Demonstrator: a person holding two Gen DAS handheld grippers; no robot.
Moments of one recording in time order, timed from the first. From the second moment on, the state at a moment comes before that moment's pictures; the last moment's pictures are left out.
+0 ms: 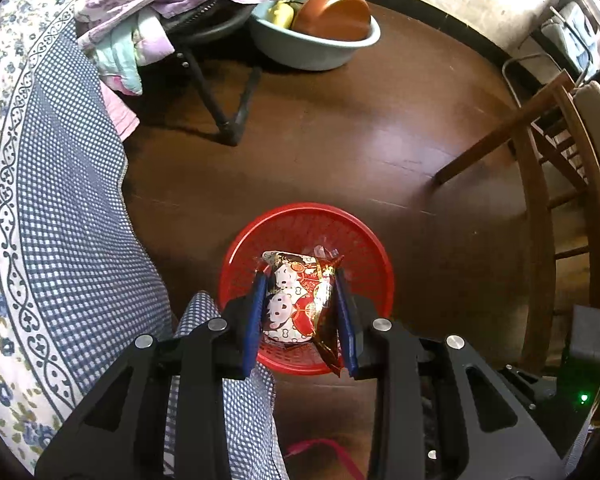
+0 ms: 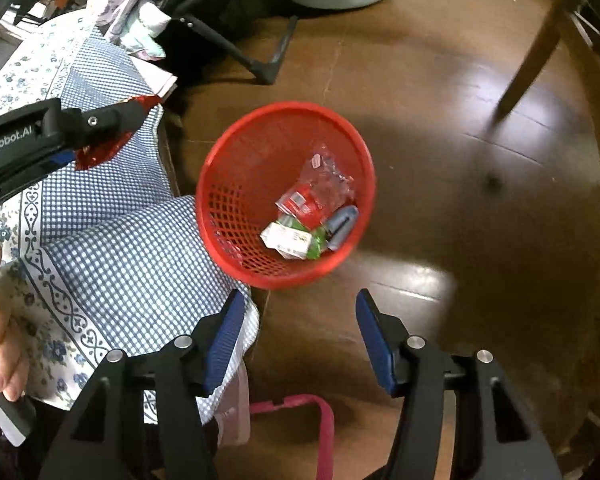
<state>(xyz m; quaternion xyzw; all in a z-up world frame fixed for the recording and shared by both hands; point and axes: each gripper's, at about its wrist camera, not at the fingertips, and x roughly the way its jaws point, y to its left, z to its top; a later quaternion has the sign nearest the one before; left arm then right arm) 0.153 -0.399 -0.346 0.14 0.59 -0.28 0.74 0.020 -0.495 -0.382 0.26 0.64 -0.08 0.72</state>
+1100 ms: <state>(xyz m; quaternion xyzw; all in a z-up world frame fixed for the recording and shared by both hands) 0.104 -0.382 -0.234 0.11 0.50 -0.39 0.77 0.016 -0.490 -0.328 0.24 0.61 -0.09 0.75</state>
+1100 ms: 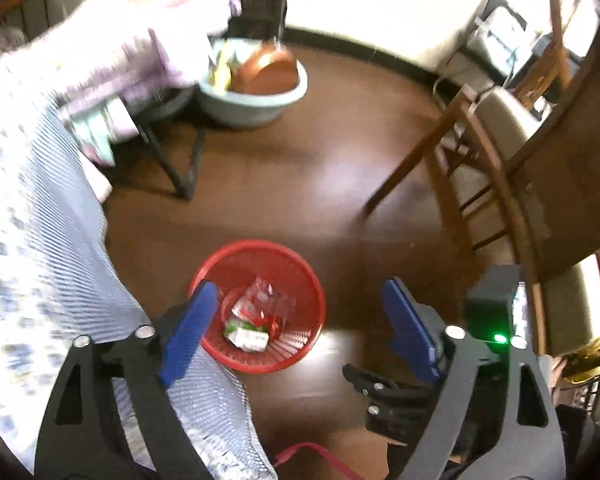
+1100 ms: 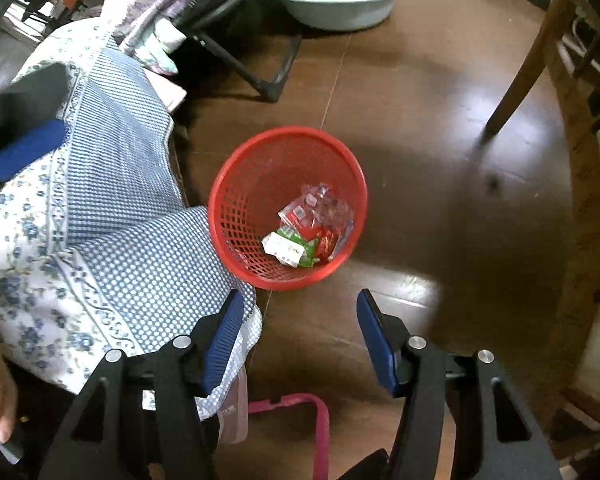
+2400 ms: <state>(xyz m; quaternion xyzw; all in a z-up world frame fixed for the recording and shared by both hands) 0.181 0.070 -0.063 -0.11 0.37 0.03 0.92 0.101 -0.215 -0.106 0.06 0.49 0.10 0.86</state>
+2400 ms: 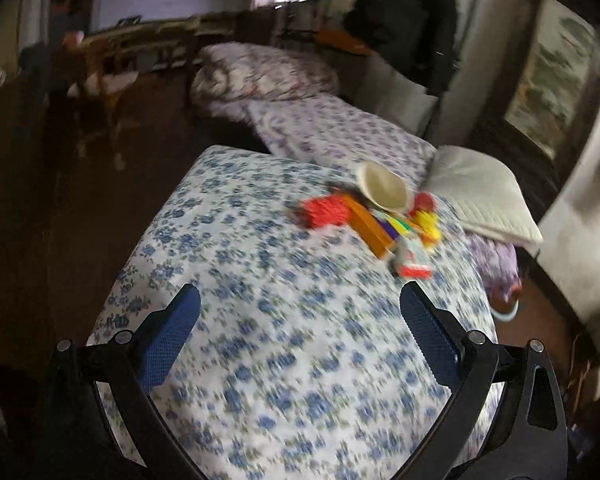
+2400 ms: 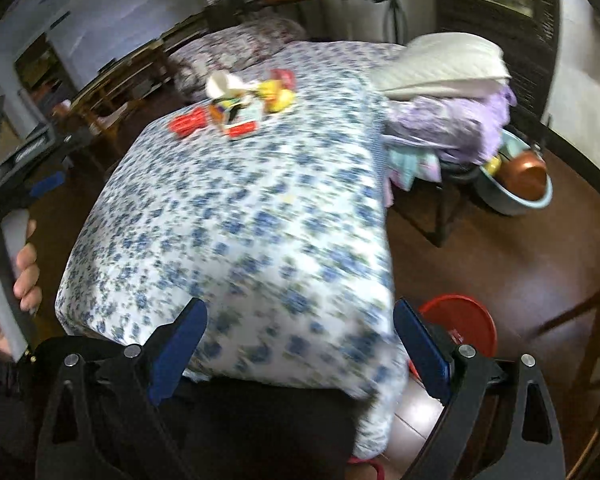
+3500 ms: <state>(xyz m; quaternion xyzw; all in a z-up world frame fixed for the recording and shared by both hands) 0.295 0.109 -0.123 -0.10 0.42 0.09 0.90 0.337 -0.112 -0.166 0.01 0.48 0.05 0.88</state>
